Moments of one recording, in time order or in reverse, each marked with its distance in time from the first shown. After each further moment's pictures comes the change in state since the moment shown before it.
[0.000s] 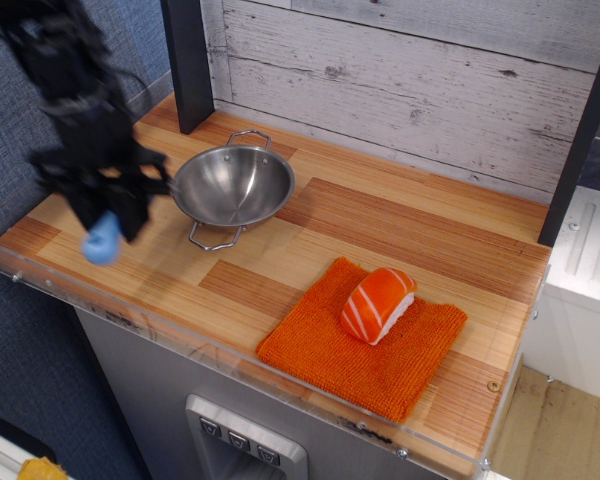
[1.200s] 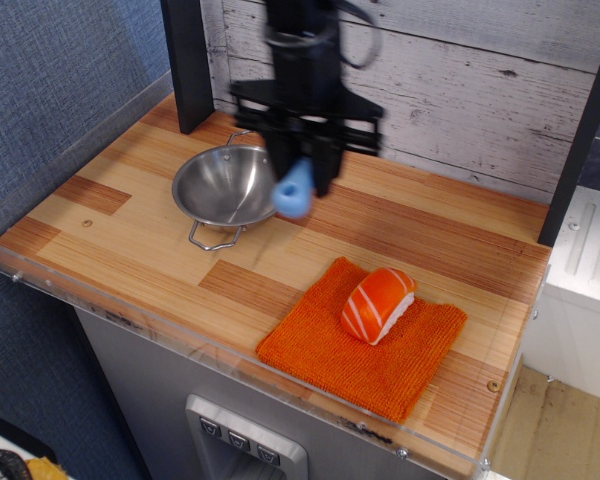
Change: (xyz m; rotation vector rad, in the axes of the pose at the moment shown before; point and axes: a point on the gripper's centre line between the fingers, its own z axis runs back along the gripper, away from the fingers) arm 0.027 -0.162 0.016 0.024 -0.063 -0.272
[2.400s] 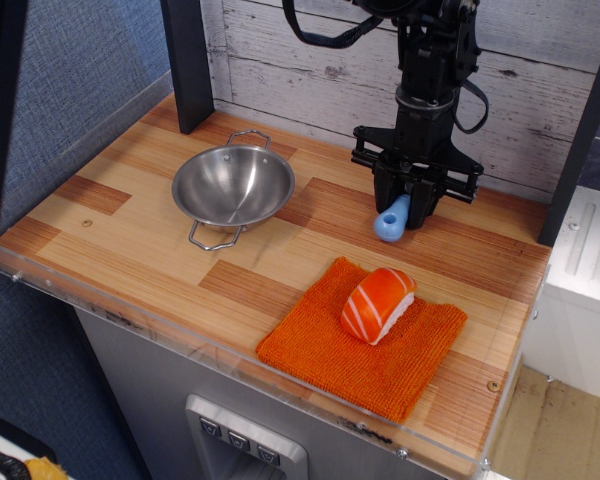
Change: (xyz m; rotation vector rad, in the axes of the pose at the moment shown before) arm 0.063 -0.038 -0.087 0.026 0.098 -0.119
